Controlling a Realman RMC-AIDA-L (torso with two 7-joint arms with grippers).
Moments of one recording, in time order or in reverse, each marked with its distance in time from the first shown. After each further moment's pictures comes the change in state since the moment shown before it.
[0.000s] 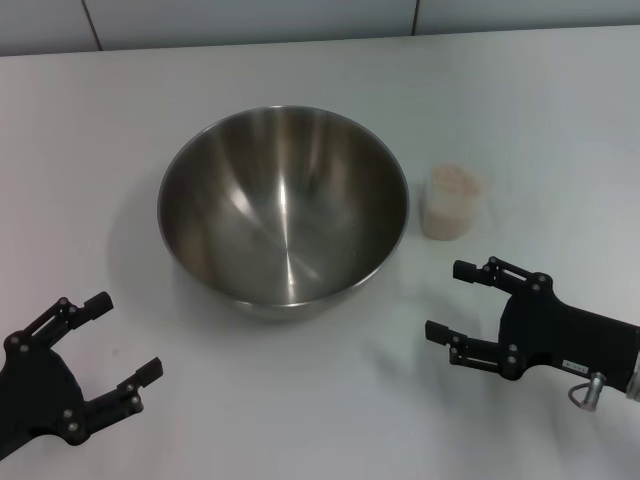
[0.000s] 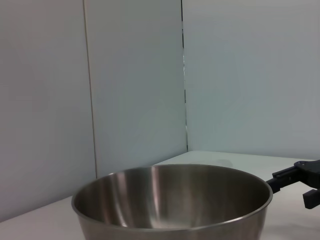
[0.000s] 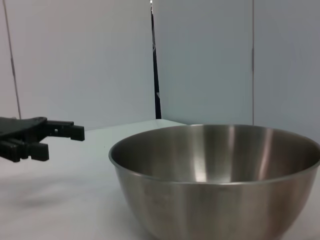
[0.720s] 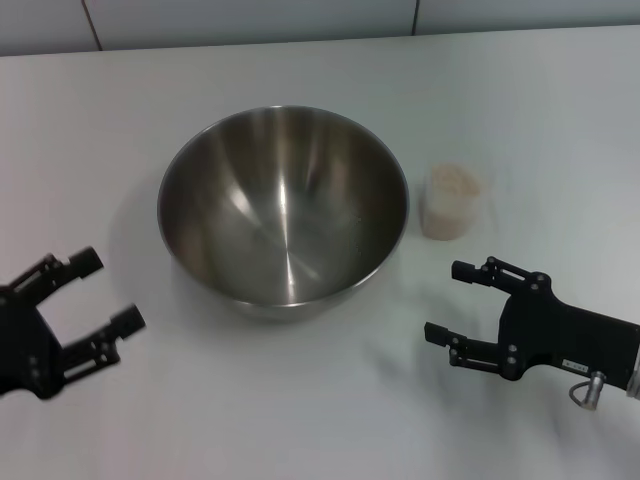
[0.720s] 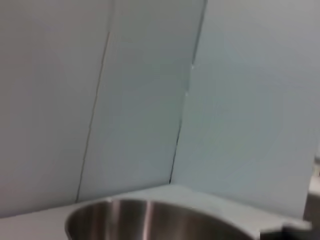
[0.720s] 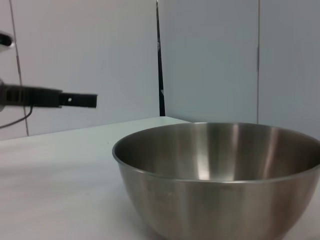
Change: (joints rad) left arm -0.045 0.022 0.008 0.107 -0.047 0.087 -0.419; right arm 0.006 -0.001 -0.015 -0.009 0.000 0.000 -0.001
